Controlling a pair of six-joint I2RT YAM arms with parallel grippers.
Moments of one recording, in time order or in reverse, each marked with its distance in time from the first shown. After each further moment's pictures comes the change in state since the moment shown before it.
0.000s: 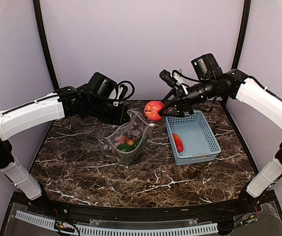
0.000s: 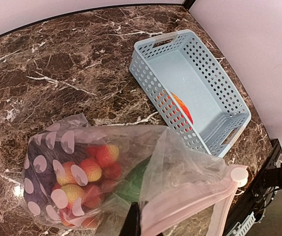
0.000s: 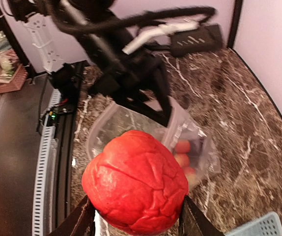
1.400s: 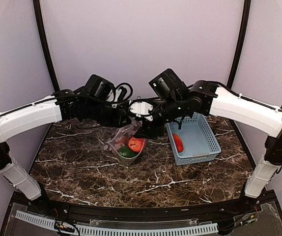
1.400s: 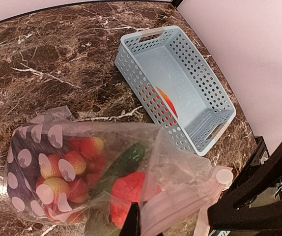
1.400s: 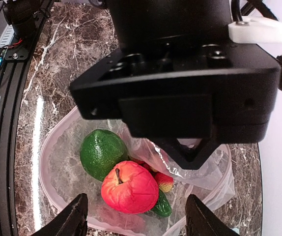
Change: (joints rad) left arm 0.003 -0.038 -0.063 0.054 0.084 -0.049; right arm 0.375 0.172 0.088 0.021 0.571 -0.165
